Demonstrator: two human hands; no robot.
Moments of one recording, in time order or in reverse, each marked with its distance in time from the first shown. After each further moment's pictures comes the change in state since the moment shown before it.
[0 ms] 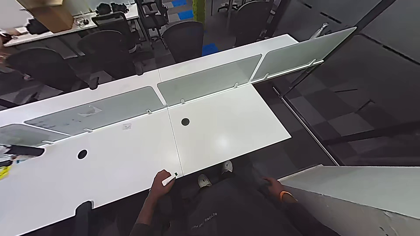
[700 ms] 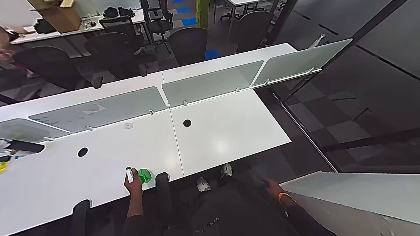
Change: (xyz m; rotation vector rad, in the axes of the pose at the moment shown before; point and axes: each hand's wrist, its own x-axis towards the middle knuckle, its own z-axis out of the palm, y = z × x) left_hand -0.025 -0.089 -0.038 -0.355 0.976 -0.790; right_hand -0.003 -0.024 -0.002 -0.095 -0.003 -0.054
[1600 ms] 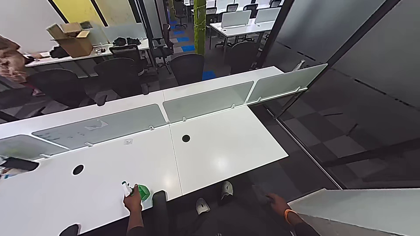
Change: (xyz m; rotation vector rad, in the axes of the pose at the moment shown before) left_hand 0.013 -0.023 0.017 0.204 0.051 -0.199; right_hand -0.011 0.003 -0.018 -0.046 0.026 0.044
